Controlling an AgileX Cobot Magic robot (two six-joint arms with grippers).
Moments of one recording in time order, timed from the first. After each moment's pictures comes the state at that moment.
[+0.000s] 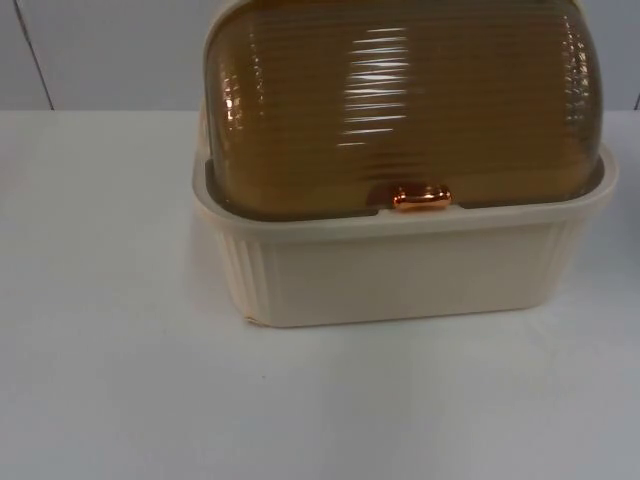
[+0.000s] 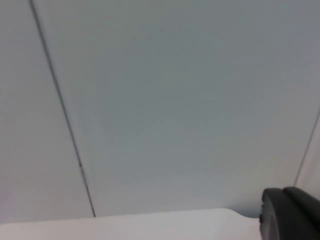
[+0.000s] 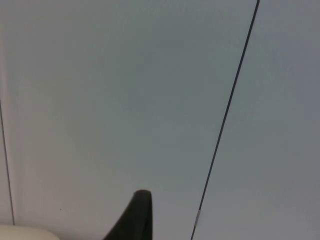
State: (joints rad) right arm 0.02 1.01 -1.20 0.03 0.37 -0.22; left arm -0.08 1.33 -1.22 -0.06 0.25 0.03
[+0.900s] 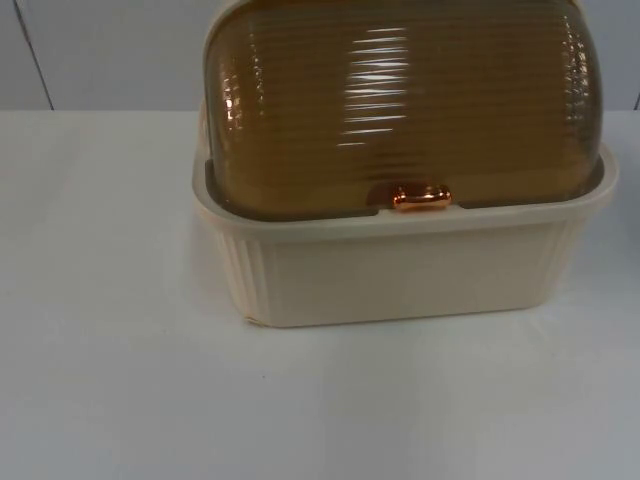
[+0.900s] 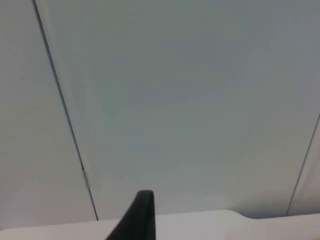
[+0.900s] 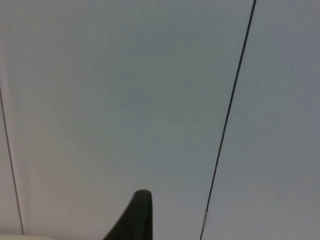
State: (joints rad) right arm 0.02 1.01 -1.20 0.03 0.36 -0.16; left arm -0.08 1.32 -1.22 -0.05 0.25 0.04
